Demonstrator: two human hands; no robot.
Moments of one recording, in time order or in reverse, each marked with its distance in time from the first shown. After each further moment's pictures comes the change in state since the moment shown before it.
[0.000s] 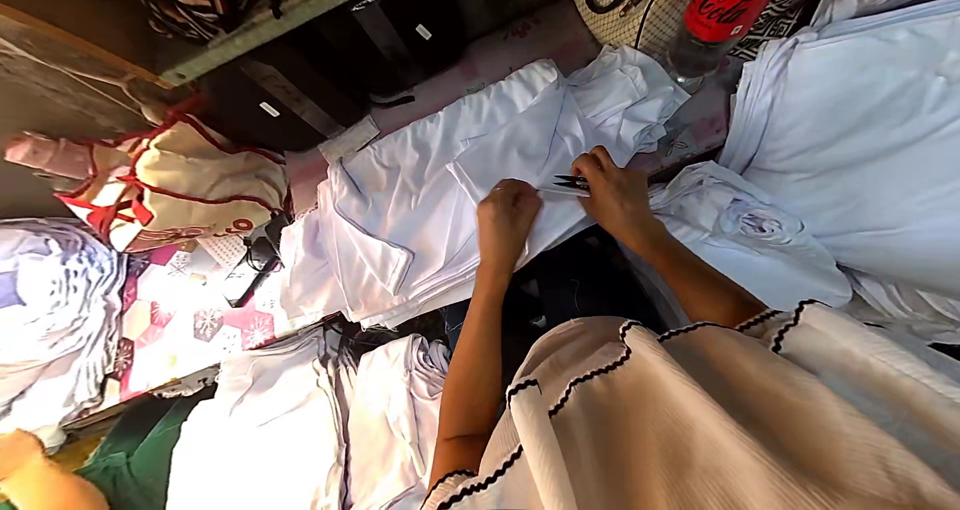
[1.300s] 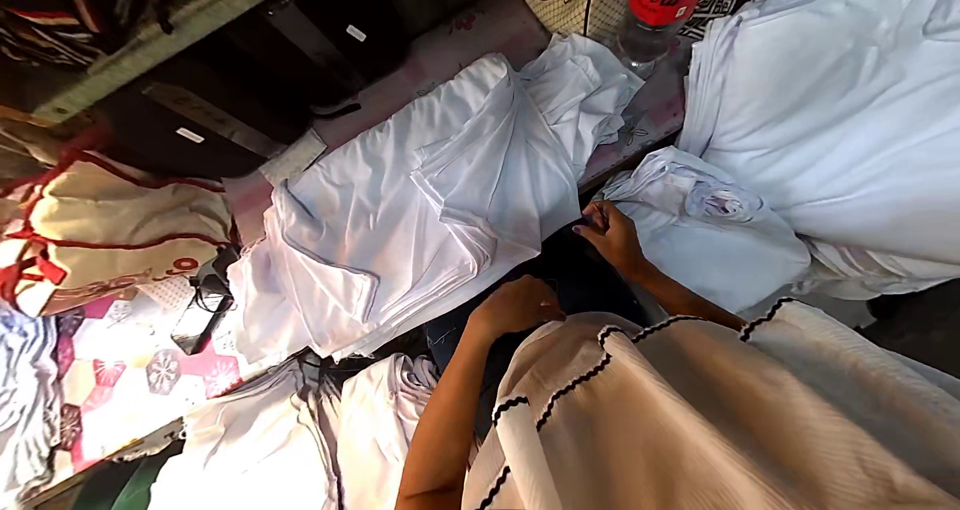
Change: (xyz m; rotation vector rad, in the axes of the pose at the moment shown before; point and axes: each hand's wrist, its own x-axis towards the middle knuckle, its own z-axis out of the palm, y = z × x) left_hand -0.041 0.008 0.024 -0.040 -1.236 -0.129; right_hand -0.090 0.093 0.075 0.494 0.097 0.318
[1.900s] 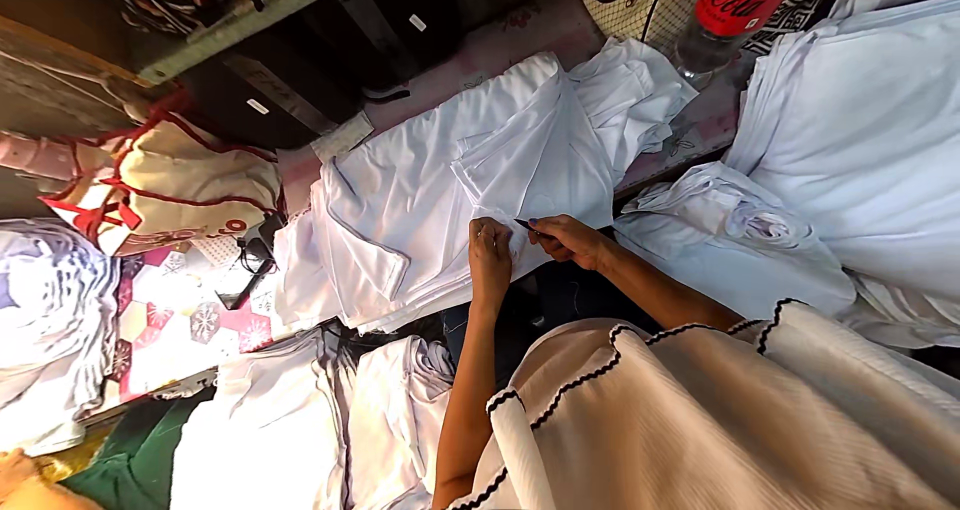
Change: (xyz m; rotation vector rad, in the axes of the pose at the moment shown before) left_hand -0.006 -0.060 -0.001 -0.140 1.191 -0.148; right_hand 0.050 -0.101 0.060 0.792 -0.802 0.573
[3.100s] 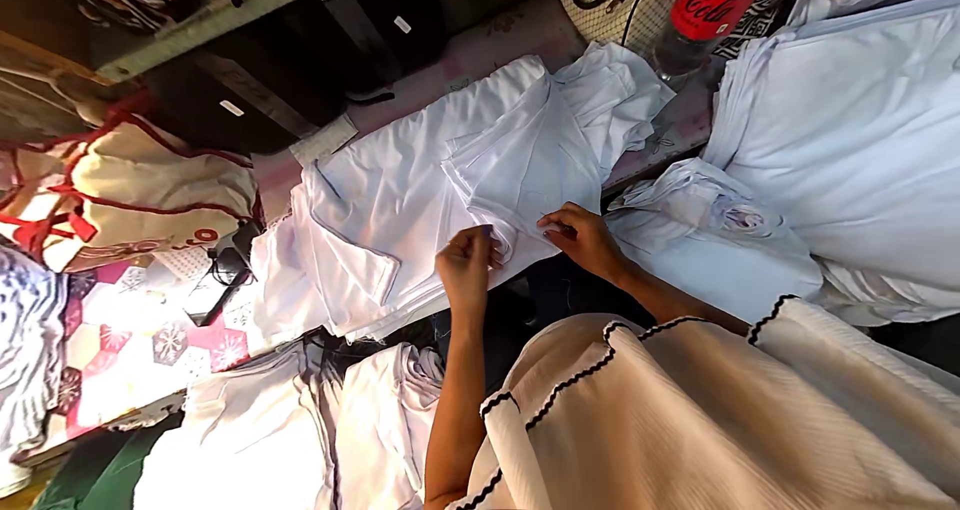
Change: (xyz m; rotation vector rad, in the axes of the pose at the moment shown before) left_hand -0.013 0.035 -0.034 -0.492 0.157 -0.183; right_hand -0.041 0.008 0.004 -0.851 0.478 -0.677
